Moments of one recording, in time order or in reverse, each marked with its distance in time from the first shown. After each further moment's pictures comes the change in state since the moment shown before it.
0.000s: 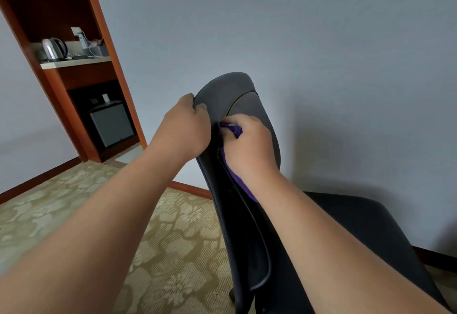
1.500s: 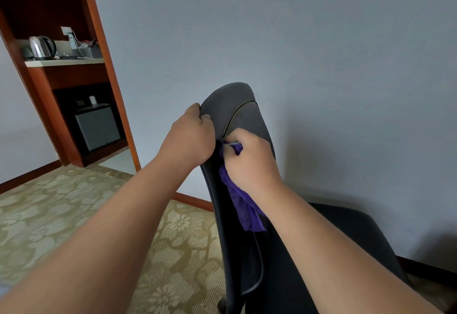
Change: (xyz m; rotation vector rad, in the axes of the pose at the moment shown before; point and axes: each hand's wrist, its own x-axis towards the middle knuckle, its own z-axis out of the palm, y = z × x) left_hand 0.005 -0.014 -0.002 -0.093 -0.028 0.042; right_hand -0.013 -0.009 -0.003 -0.167 -0.101 -0.043
